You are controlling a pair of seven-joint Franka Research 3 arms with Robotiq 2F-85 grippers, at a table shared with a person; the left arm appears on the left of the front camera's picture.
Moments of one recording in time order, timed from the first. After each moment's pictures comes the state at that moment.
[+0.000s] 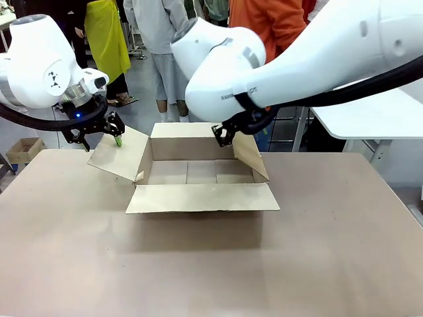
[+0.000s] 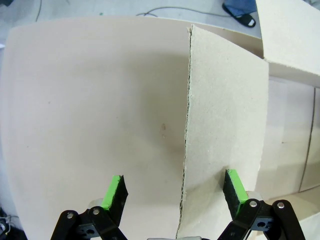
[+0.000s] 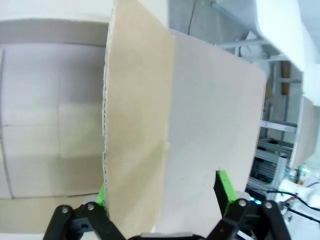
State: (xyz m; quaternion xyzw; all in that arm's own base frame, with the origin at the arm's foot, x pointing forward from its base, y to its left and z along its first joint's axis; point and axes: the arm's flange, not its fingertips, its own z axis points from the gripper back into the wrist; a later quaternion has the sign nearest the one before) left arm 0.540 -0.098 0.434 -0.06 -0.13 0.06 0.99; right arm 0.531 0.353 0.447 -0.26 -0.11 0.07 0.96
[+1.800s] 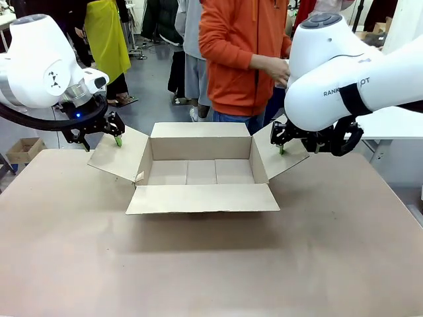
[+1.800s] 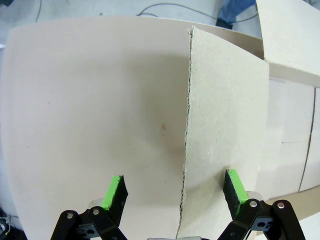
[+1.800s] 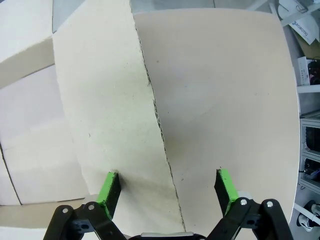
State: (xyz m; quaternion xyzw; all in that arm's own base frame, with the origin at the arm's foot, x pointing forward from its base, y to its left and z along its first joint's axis) left arm 0.540 -0.098 0.435 -0.06 -0.13 0.06 0.99; right arm 0.498 0.179 0.439 -0.07 -0.14 -0.09 0.98
